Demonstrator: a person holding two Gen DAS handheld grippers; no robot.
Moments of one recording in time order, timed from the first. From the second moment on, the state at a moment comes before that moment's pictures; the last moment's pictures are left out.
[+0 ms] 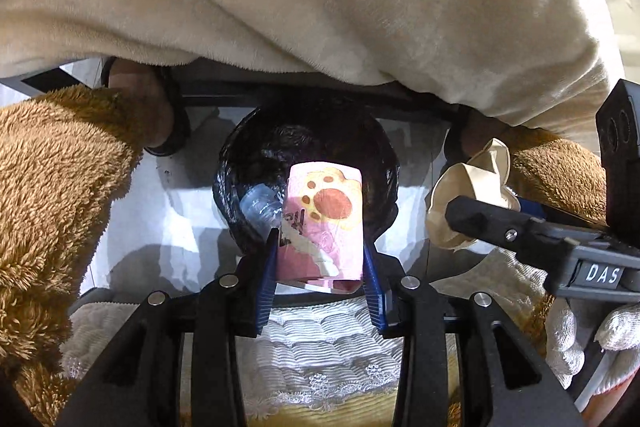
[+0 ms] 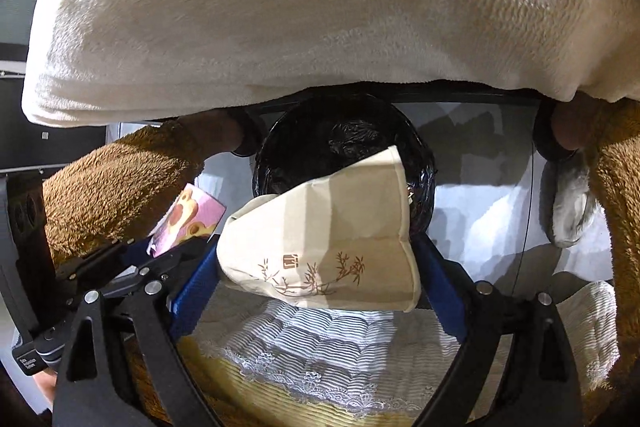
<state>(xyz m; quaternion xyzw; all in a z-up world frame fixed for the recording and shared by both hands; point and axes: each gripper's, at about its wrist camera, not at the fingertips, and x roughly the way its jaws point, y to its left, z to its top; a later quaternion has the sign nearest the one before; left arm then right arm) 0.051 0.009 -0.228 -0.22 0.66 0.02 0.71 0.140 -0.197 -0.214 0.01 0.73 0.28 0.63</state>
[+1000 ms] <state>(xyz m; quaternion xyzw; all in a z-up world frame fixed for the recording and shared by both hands) 0.034 0.023 -0.176 -0.25 0.56 0.01 0.78 0.129 -0.207 -0.161 0.00 0.64 0.31 0.70</state>
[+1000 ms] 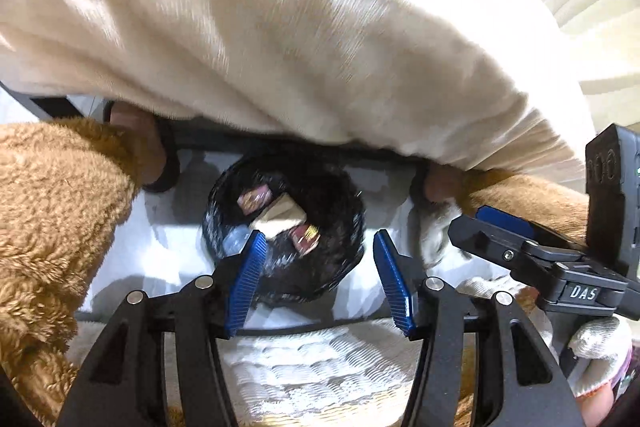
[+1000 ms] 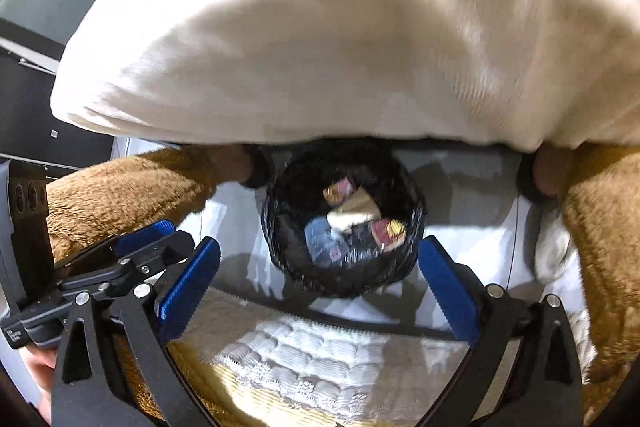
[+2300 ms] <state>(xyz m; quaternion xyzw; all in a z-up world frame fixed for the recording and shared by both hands) 0.185 0.084 -0.020 -0.09 0.36 0.00 0.93 0.288 -0.186 0.015 -0.04 0.33 0.40 0.85</state>
